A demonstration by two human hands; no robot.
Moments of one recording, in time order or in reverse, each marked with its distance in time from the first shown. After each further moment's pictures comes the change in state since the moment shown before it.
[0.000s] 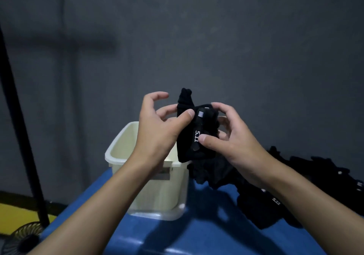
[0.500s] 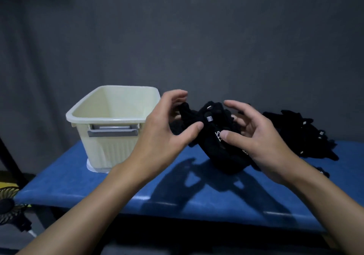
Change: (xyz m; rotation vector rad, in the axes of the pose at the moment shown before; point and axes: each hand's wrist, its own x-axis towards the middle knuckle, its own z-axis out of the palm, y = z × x) left_hand -0.071 -0.058 0.033 0.384 -0.311 0.227; right_hand -0.091 0.043 -0.075 -0.076 0.109 0.084
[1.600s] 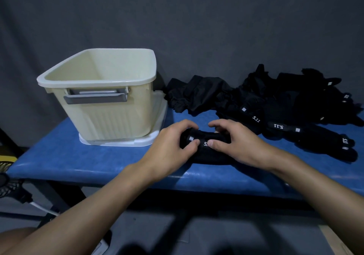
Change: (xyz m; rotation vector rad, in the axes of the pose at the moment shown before) left_hand -0.057 -0.093 0.037 0.264 -0.326 -0.260; right_hand 0.000 0.112 0.011 -0.683 -0.251 0.243
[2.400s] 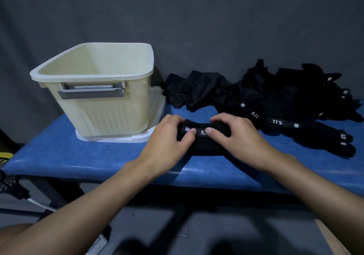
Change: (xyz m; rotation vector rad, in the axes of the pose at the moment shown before) left_hand 0.001 0.001 0.003 0.145 0.100 -0.112; right_hand -0.009 -0.008 0.002 -0.003 0.207 -0.039
